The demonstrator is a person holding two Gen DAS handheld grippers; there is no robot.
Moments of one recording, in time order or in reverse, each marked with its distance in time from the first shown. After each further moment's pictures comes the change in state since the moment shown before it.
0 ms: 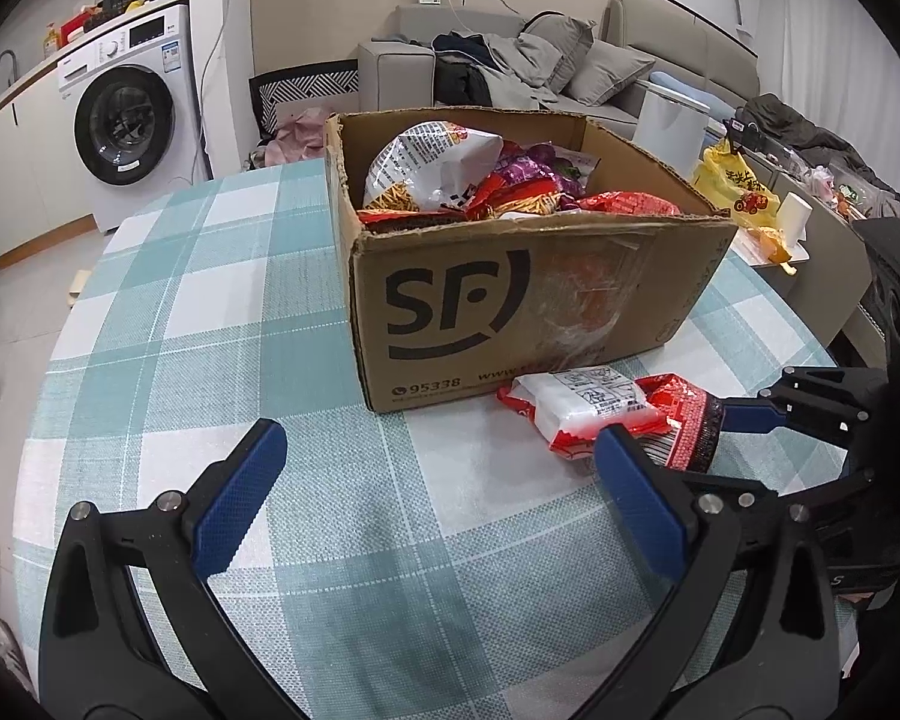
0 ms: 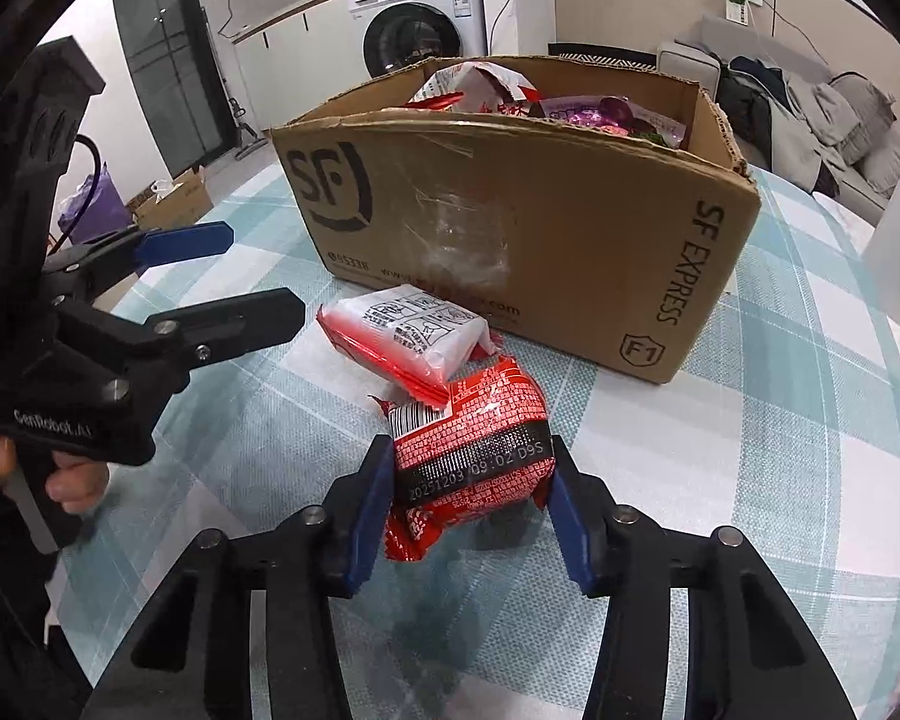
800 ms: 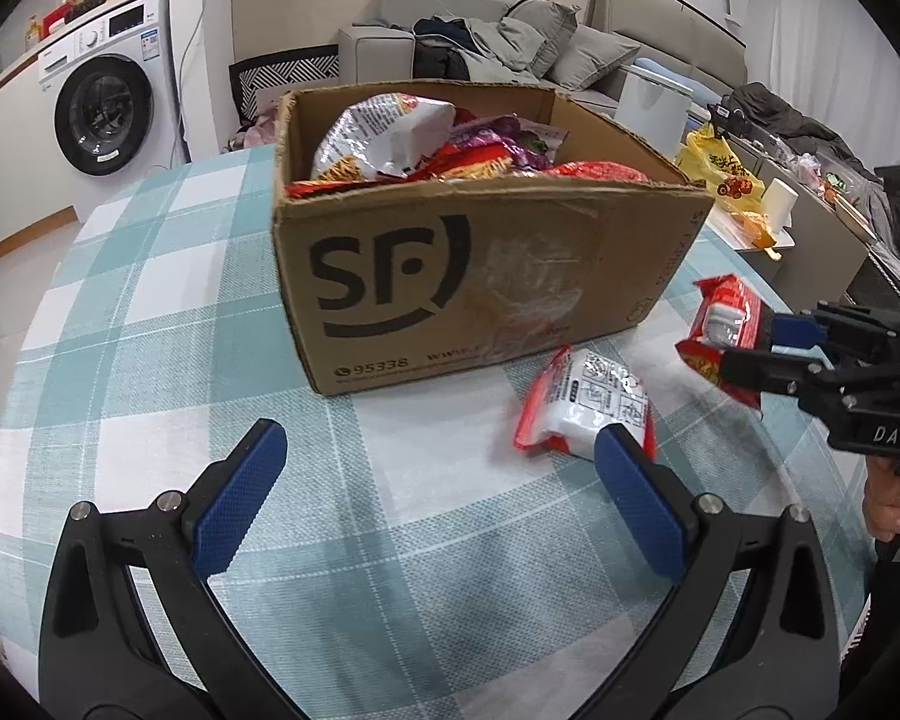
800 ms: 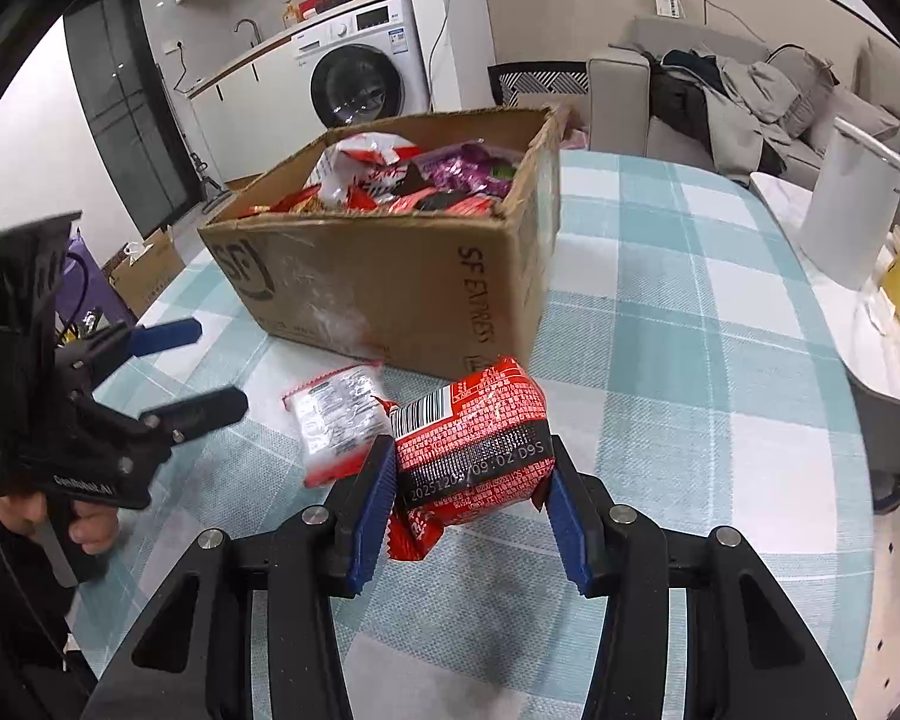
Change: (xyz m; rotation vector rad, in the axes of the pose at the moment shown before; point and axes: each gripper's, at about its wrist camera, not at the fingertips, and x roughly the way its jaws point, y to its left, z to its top) left arm 0.017 -0.016 -0.005 0.009 0.042 -0.050; right arm -0.055 -0.063 -0.005 0.131 -0.078 -0.047
